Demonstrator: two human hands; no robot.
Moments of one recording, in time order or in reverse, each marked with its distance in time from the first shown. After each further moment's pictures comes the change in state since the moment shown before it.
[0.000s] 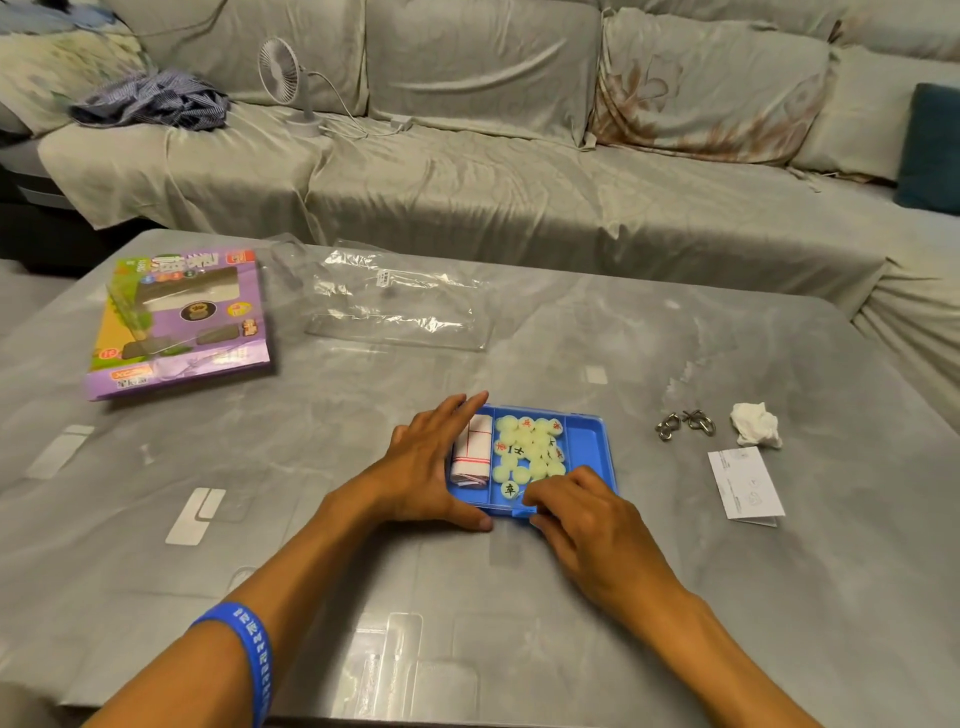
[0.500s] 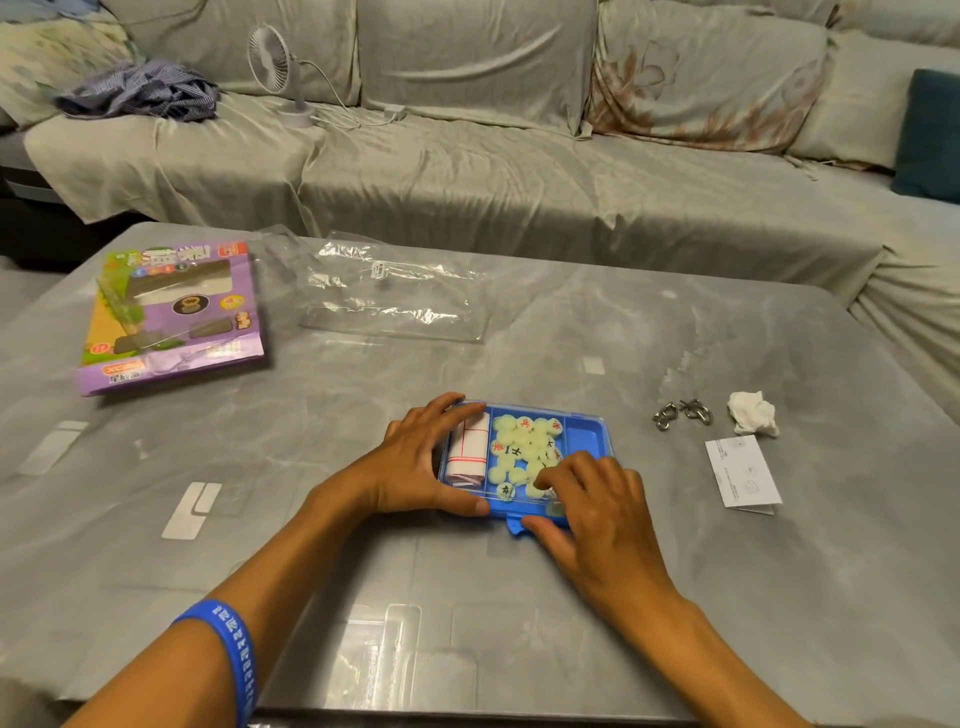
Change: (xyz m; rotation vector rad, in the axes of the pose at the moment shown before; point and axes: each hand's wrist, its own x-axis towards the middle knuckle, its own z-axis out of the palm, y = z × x) left_hand -0.002 -0.009 -0.003 -0.079 -0.054 0.024; right_hand -0.009 0.000 0.003 -0.226 0.095 0.080
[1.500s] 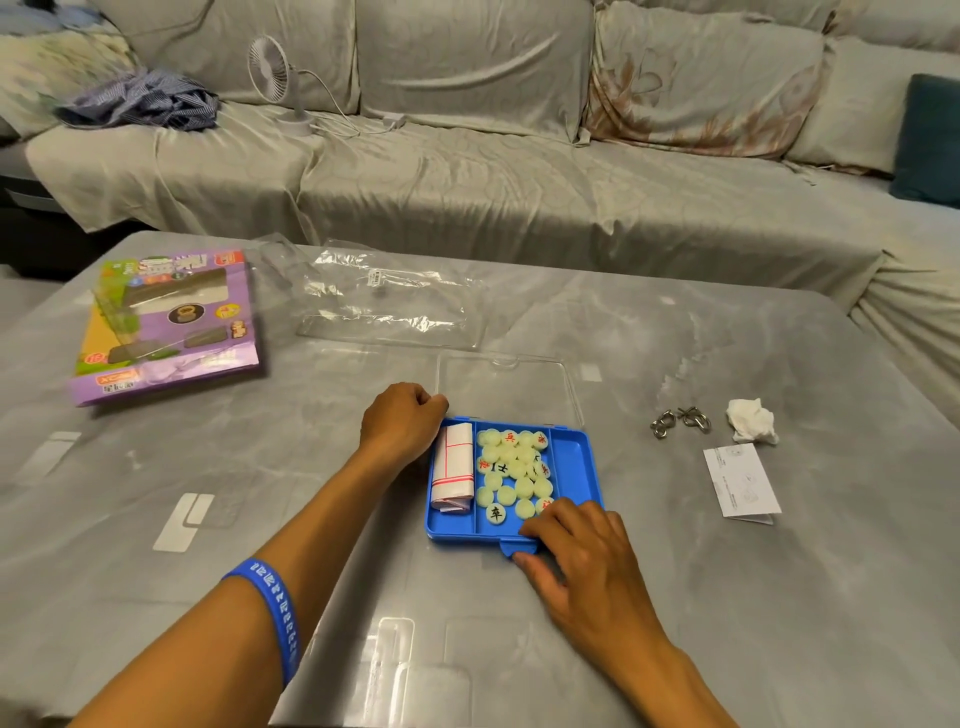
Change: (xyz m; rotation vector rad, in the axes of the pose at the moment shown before) left_hand 0.043 0.028 -0.012 -0.132 0.440 -0.545; right_hand -0.027 -0.006 0.019 0.177 -0.096 0.069
